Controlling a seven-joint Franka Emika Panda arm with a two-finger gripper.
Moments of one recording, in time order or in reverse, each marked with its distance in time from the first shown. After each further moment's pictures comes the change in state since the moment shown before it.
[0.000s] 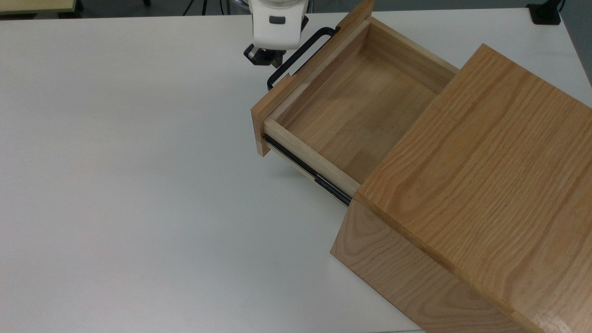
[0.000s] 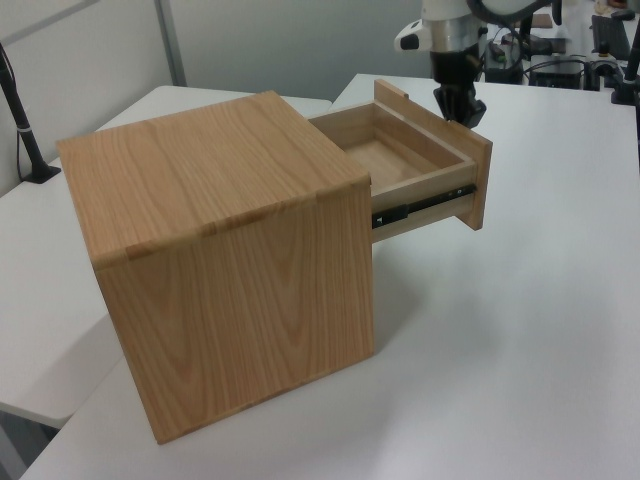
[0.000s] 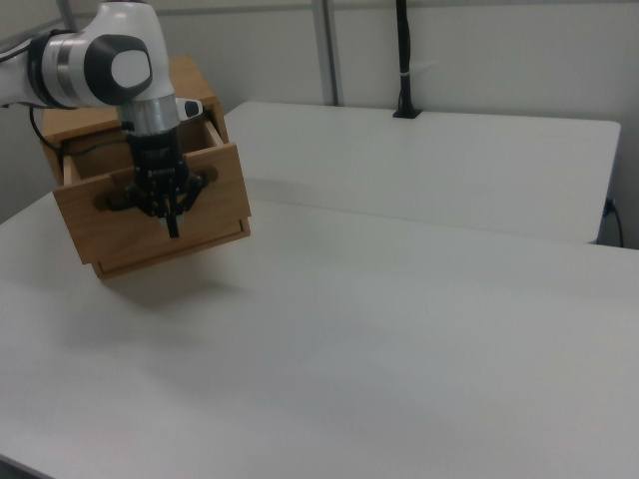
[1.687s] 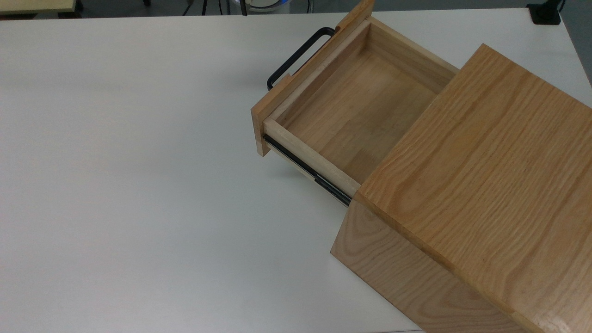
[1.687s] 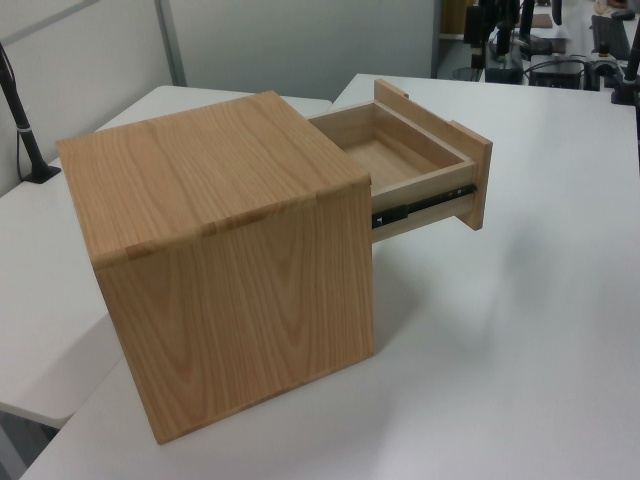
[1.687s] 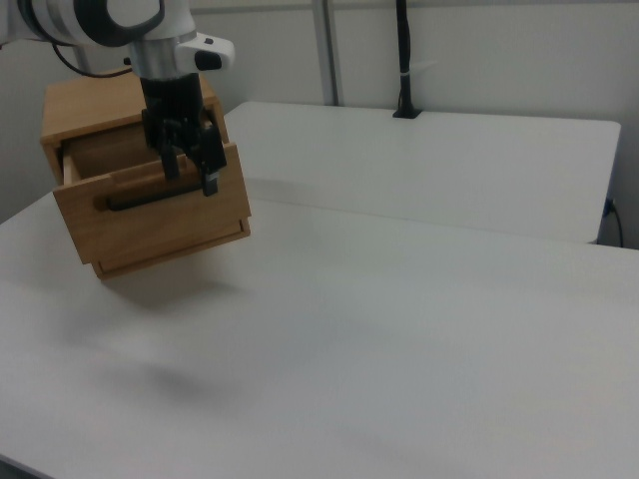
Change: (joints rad) arm -0.199 -0.135 0.015 0.087 0.053 -0.122 0.821
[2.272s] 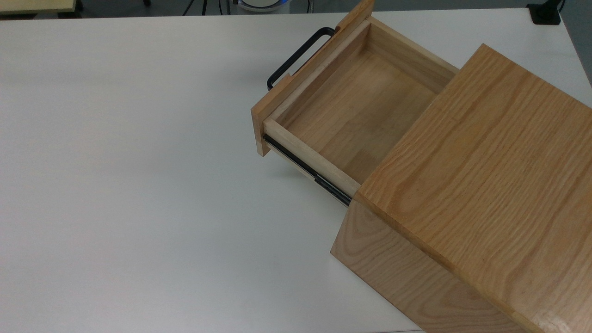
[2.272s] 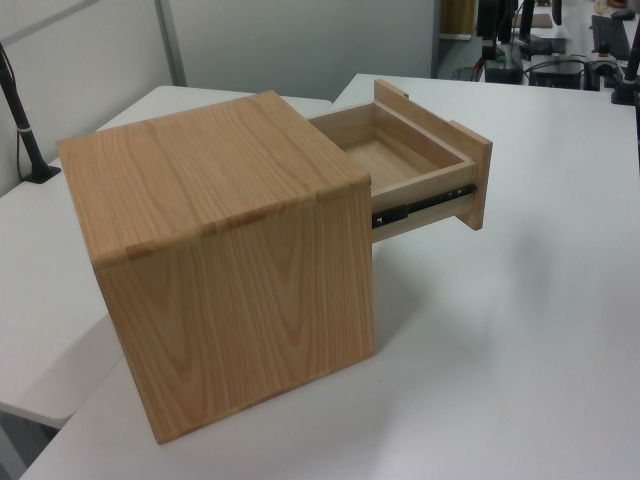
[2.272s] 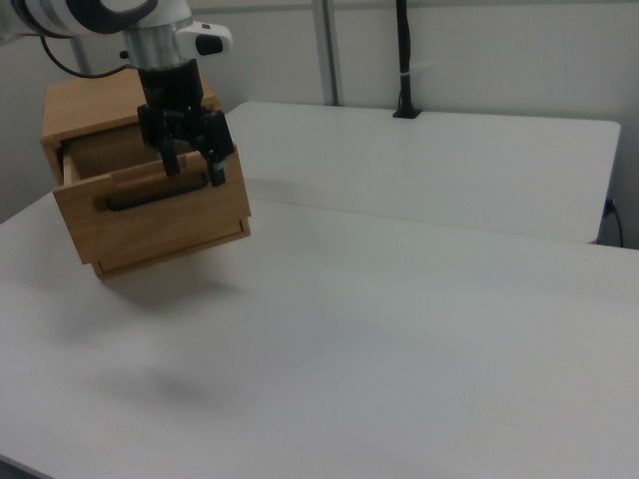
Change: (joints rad) arm 0.001 -0.010 -0.001 0.026 -0.064 -0.027 -0.137
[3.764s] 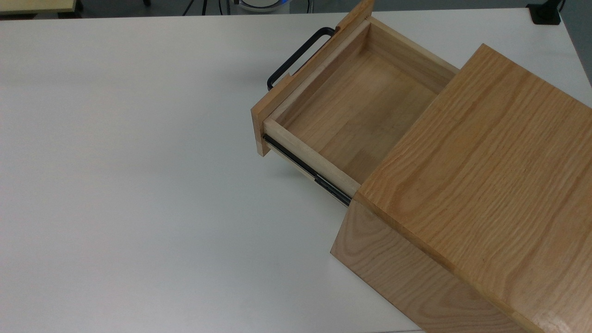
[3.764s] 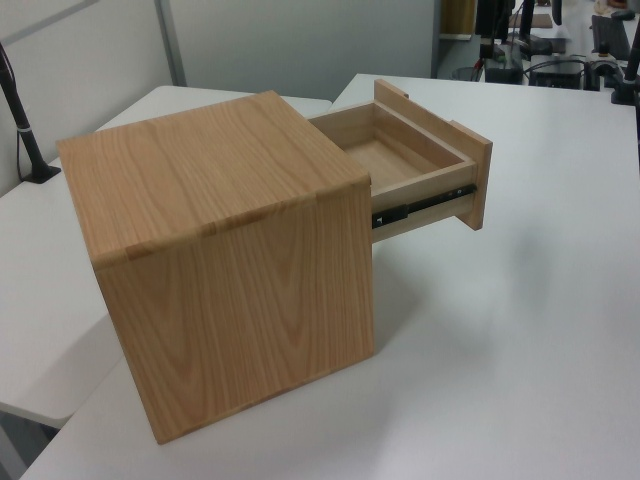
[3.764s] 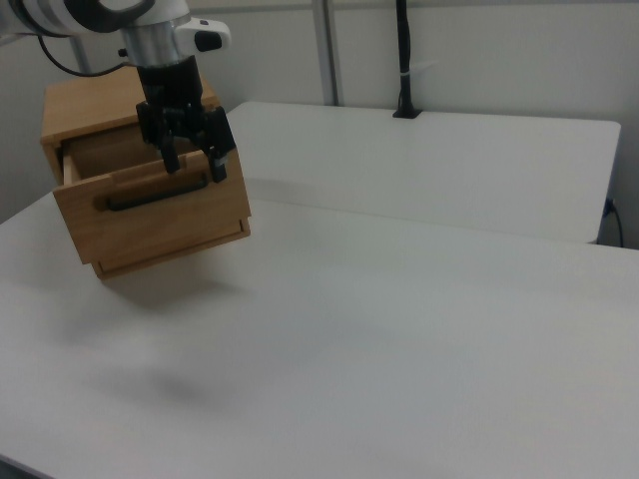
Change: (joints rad) arm 0.005 -0.003 -0.001 0.001 -0.003 0.018 -0.027
